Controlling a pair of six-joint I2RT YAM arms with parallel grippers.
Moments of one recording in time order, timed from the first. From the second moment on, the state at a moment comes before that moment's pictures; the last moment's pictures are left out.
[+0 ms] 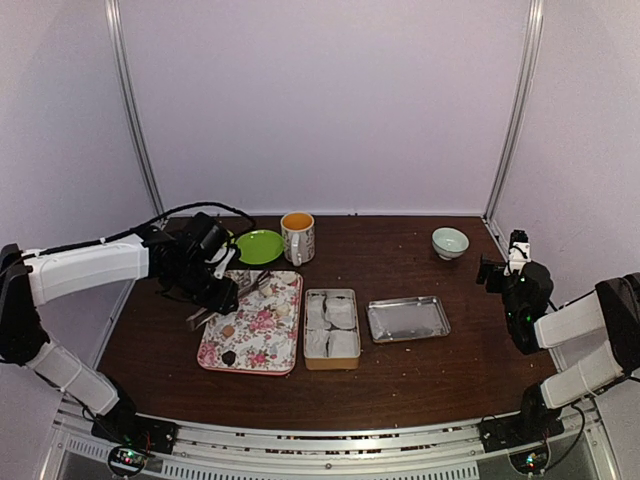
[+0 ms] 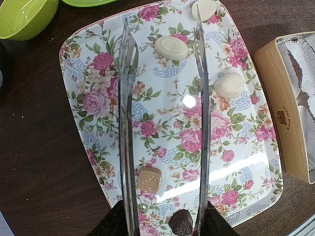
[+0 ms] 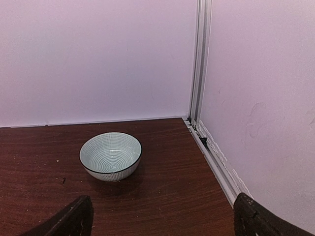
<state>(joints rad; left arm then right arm) -0.64 1.44 1.05 -0.73 -0.07 -0.27 0.09 1.36 0.23 1.07 0.28 0.01</state>
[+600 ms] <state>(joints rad) -0.71 1.58 1.09 -0.73 -0.19 -0.31 0.09 1.36 0.23 1.07 0.28 0.01</state>
